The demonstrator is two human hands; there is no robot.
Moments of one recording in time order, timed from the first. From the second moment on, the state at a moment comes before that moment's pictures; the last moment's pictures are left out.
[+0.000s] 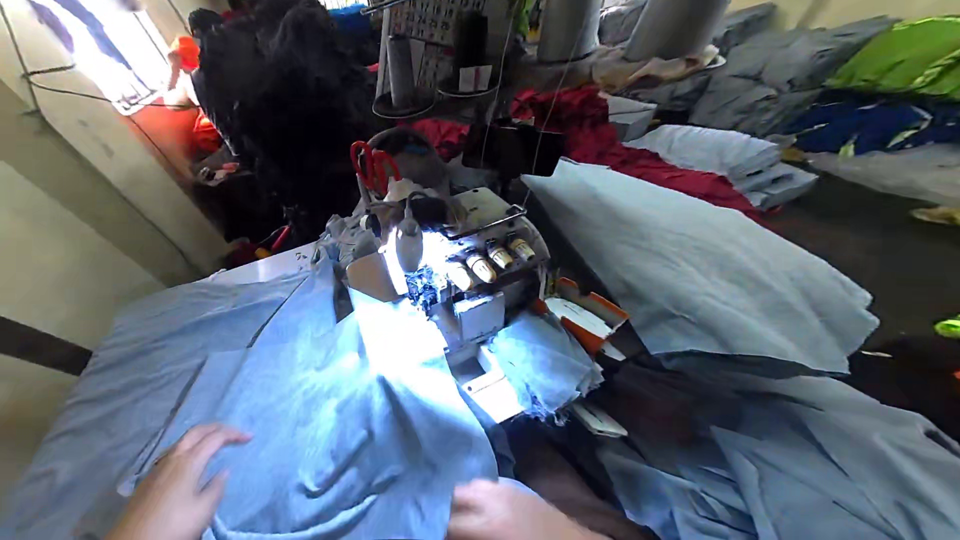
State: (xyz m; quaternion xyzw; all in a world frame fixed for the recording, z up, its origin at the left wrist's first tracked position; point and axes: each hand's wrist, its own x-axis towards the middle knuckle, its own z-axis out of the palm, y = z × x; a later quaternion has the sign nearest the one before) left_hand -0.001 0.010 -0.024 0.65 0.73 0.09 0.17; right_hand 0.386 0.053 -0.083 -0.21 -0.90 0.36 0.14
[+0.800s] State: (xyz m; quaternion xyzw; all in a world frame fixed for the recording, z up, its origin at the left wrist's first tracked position) left_hand 0.144 0.145 -0.053 0.69 0.60 0.41 0.05; right_hand 0.368 0.096 -0.106 -0.35 -0.66 0.58 0.33
